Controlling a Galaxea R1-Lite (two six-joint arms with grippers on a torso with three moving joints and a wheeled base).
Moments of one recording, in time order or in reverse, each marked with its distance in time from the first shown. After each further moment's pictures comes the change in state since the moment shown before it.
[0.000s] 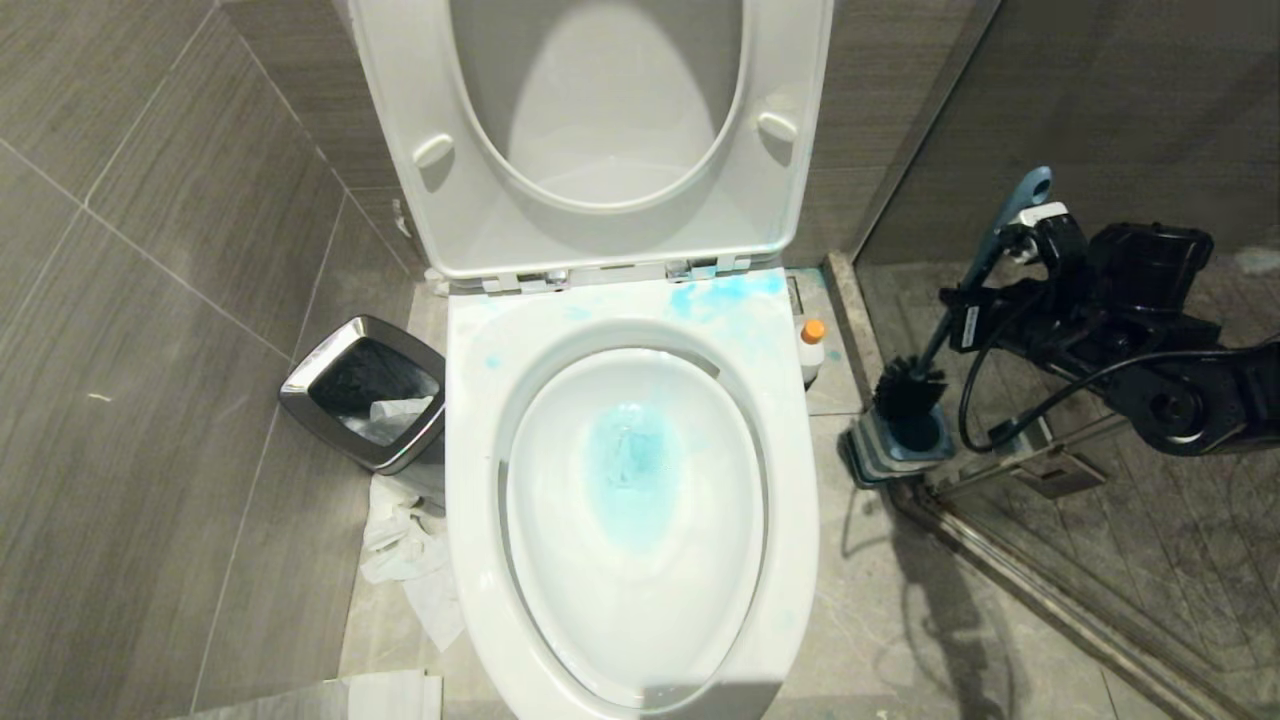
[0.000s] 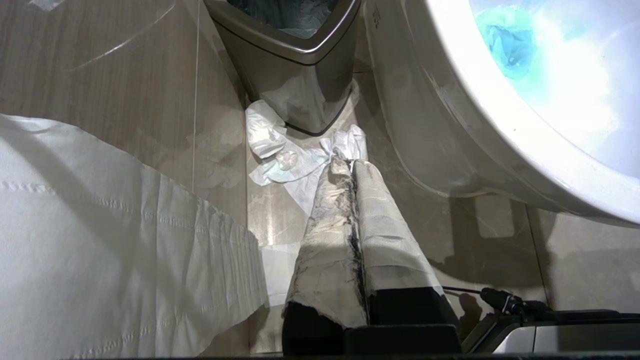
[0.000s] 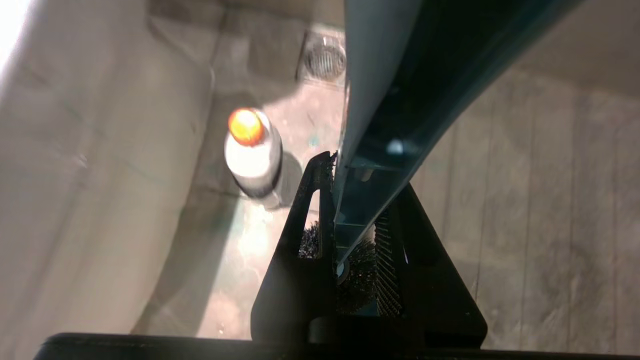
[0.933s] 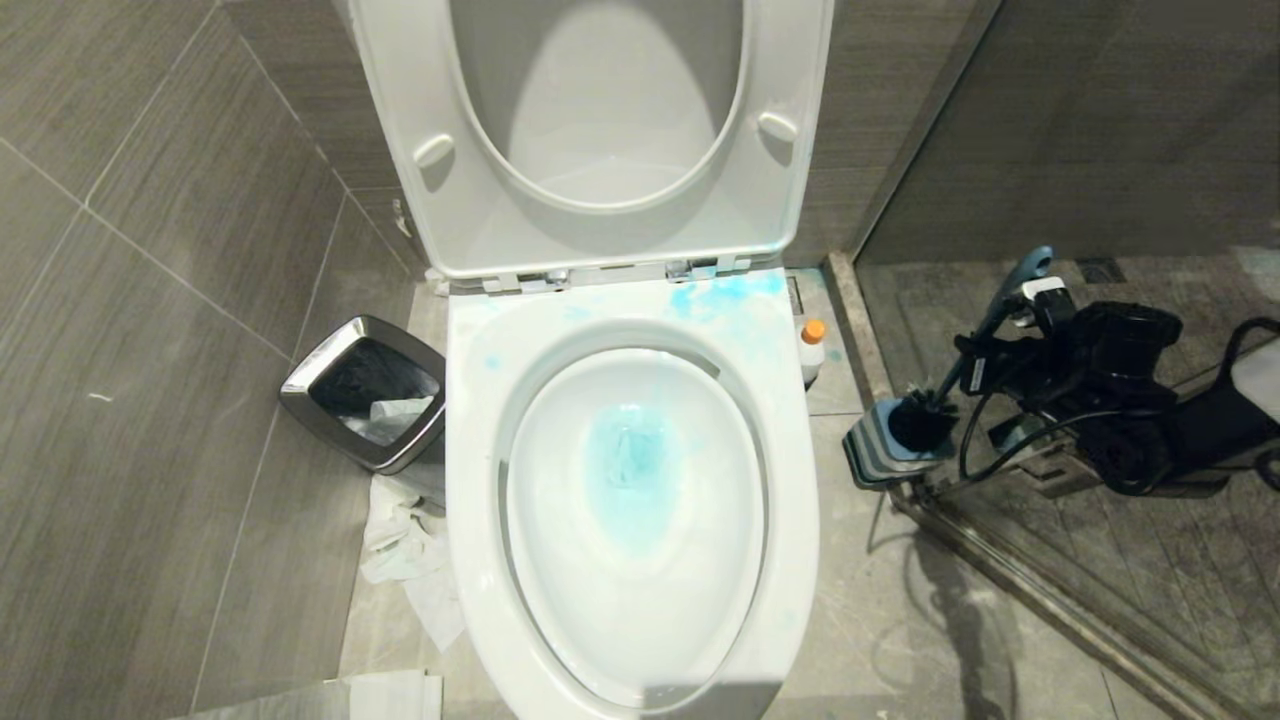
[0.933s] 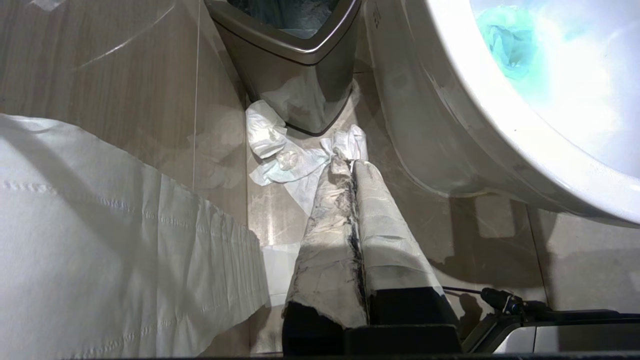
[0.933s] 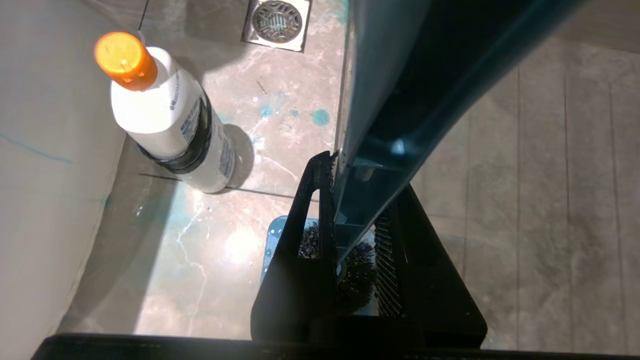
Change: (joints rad) left arm 0.000 0.000 0.000 0.000 0.000 0.001; right arm -0.145 0.253 -0.013 -0.228 0.071 0.000
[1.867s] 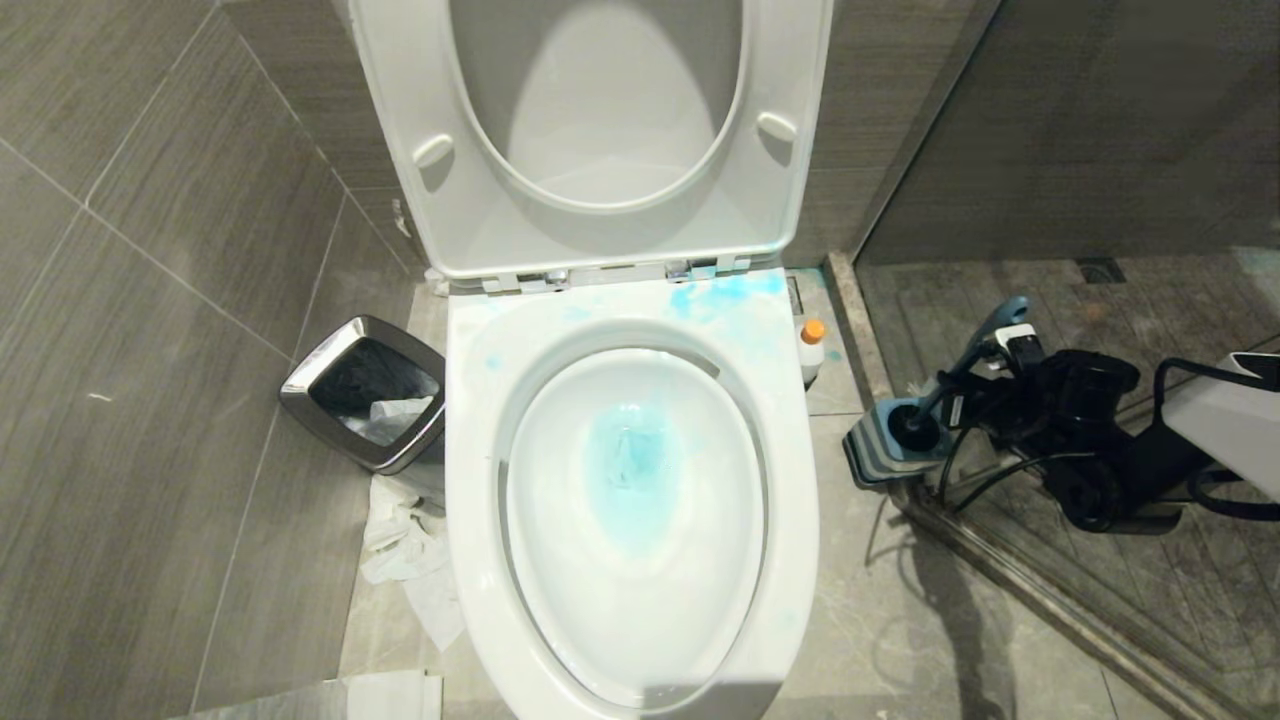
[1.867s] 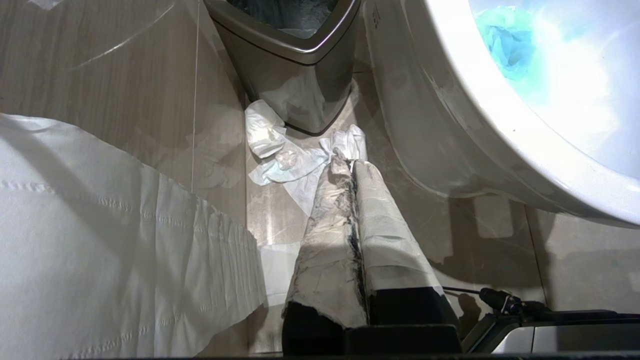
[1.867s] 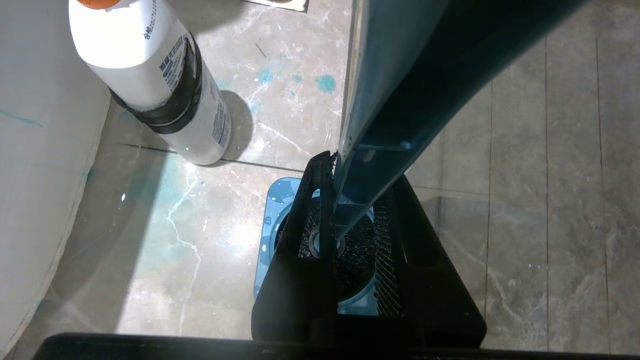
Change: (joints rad) left arm 0.000 0.000 0.000 0.001 0.000 -0.004; right arm 0.001 0.141 0.020 -0.132 0.001 0.000
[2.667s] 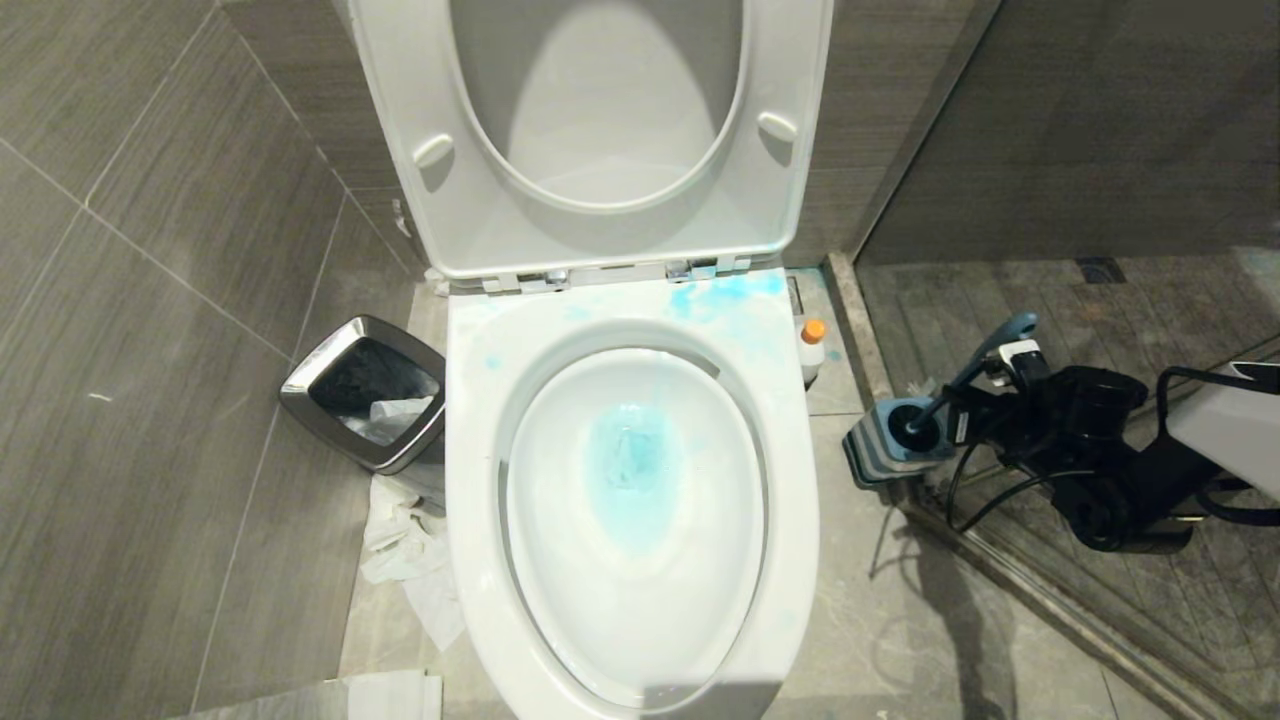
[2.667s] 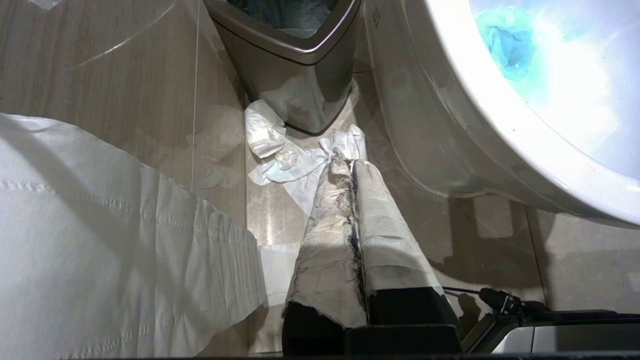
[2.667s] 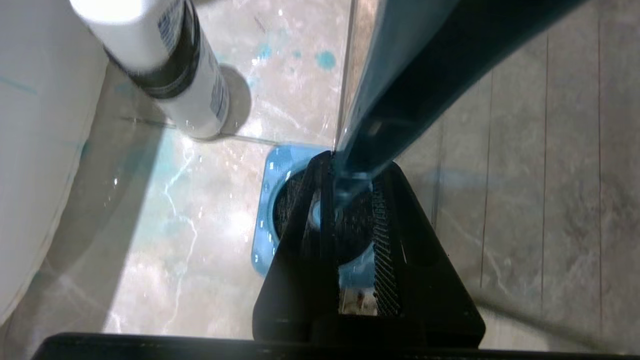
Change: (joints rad) left arm 0.000 0.000 0.000 0.000 0.000 0.000; right arm -0.012 -0.005 0.090 -0.052 0.005 -0.023
